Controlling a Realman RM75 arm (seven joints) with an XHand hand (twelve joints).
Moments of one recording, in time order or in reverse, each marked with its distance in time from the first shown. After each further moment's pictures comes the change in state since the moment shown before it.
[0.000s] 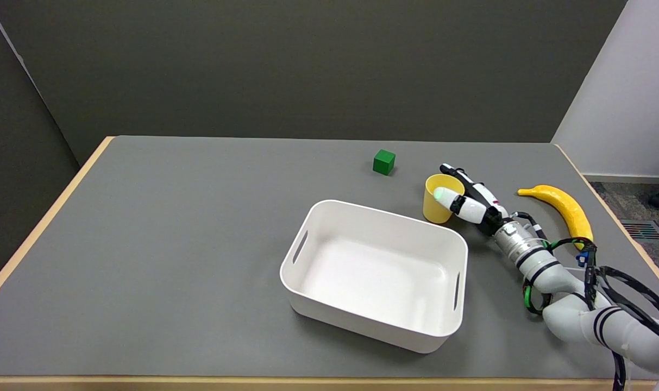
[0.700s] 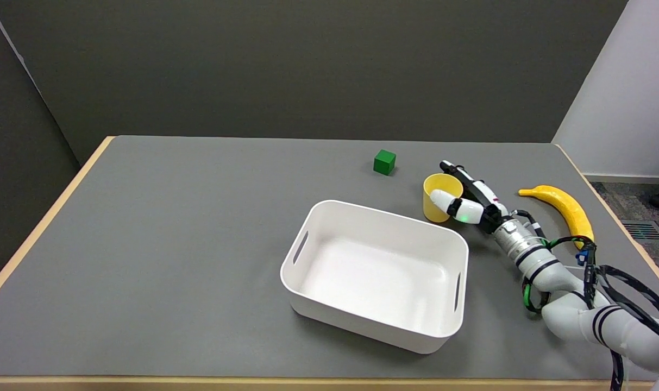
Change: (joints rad) arm 0.003 -0.001 0.011 0.003 -0.005 0.011 0.017
